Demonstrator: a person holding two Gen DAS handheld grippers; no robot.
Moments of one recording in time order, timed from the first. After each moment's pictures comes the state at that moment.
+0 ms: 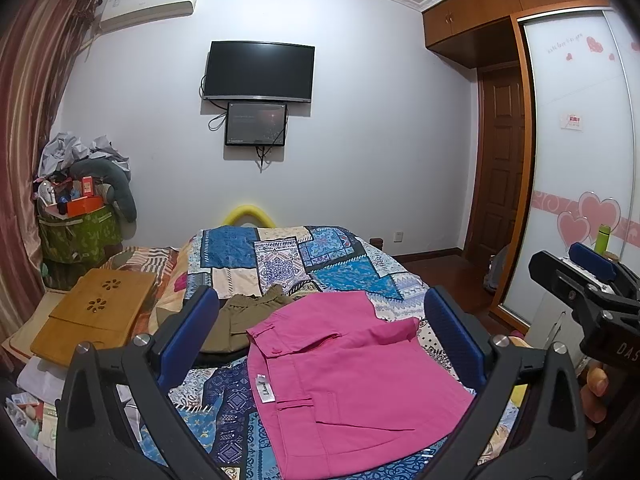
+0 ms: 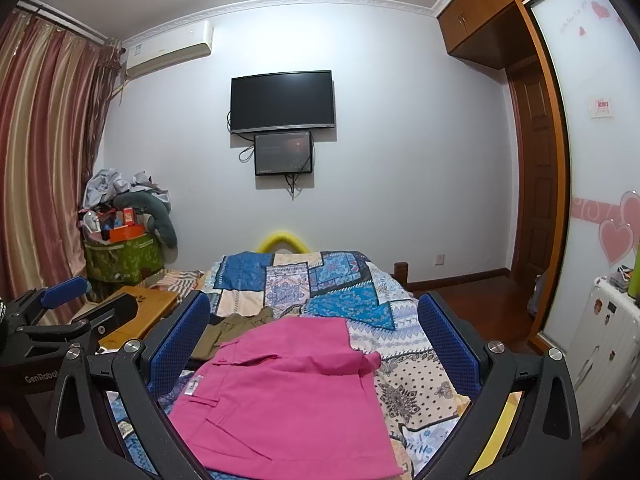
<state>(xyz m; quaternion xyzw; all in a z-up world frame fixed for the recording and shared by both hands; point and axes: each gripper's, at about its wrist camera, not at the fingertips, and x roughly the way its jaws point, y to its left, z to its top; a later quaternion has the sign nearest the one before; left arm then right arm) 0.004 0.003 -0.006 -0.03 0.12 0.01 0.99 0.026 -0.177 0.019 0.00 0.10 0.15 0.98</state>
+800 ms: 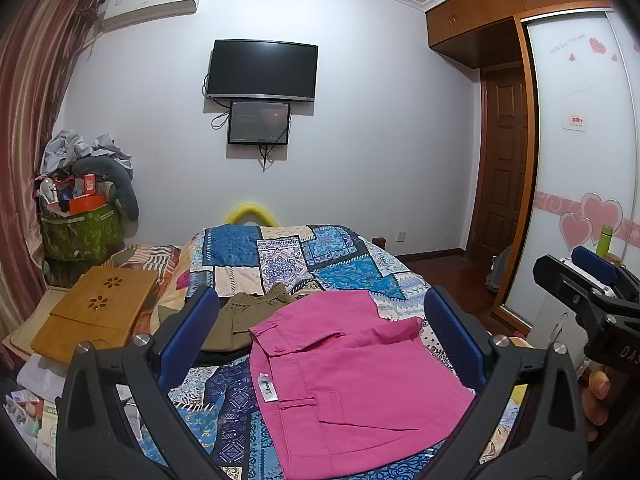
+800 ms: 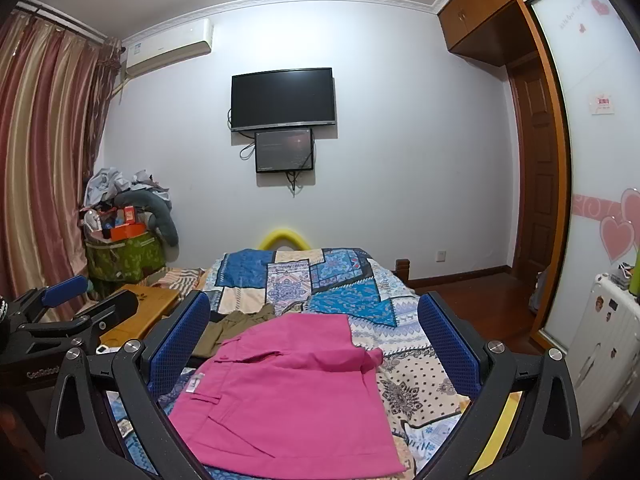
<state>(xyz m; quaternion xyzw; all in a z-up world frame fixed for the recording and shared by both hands) 0.004 0.002 -0.008 -0.03 0.12 0.01 0.99 0.028 -0.177 0.017 0.01 0.10 0.15 0.98</state>
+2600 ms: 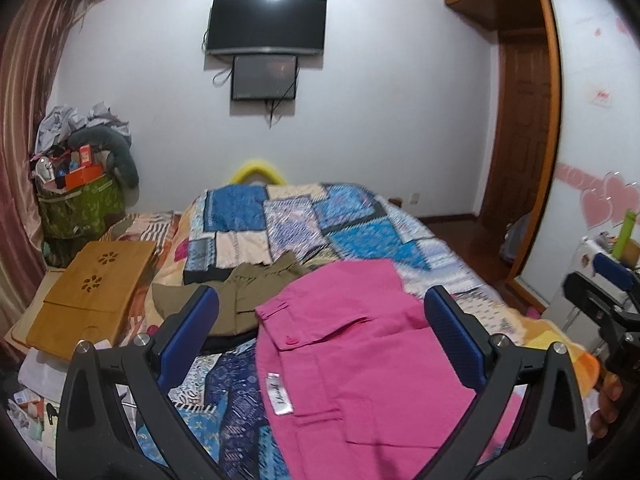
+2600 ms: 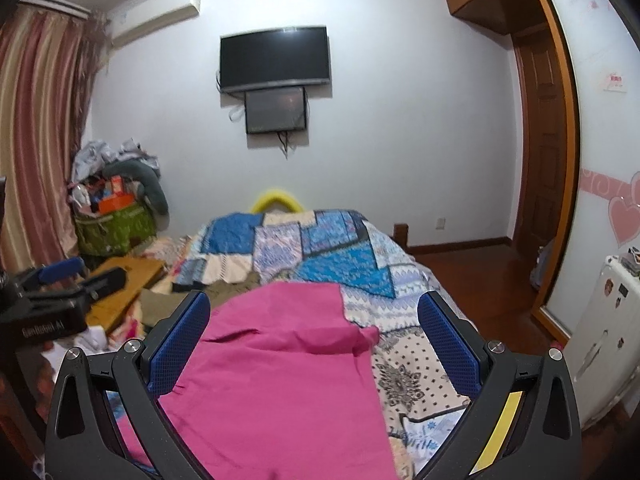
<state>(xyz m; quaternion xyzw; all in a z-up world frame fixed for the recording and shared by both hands) 0.106 0.026 -0.046 -0.03 0.22 0.03 0.98 0.093 -0.178 -0.026 0.00 0.18 0.14 0.97</state>
